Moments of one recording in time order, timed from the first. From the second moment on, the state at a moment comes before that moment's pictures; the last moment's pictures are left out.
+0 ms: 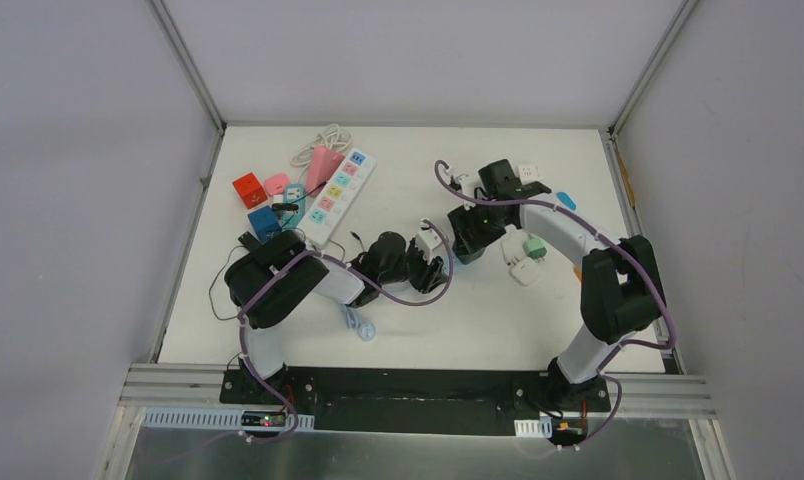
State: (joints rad) left arm -0.83 1.87 0.69 0.83 0.21 -0.09; right arm 0.45 1.68 1.21 -0.67 -0.28 -0.19
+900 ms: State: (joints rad) left arm -0.81 1.89 0.76 0.72 0.24 -0.08; right arm 0.50 1.67 1.23 -0.69 -0.15 -0.16
